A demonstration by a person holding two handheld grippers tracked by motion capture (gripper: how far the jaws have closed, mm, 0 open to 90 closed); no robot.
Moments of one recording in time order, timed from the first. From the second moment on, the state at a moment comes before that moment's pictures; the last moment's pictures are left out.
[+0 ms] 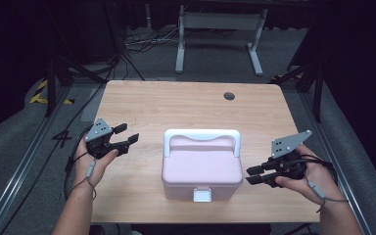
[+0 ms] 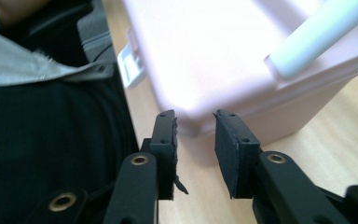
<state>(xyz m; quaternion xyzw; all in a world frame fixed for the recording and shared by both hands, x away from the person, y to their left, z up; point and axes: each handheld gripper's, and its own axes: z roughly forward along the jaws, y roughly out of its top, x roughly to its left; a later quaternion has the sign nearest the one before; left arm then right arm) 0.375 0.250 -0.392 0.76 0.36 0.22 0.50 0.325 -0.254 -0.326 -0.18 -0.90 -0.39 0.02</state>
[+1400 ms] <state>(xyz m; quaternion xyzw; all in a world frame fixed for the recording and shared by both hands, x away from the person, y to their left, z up) 0.359 0.270 -0.406 0.75 0.40 0.23 0.47 0.407 -0.312 -0.364 -0.36 -0.80 -0.46 -0.13</state>
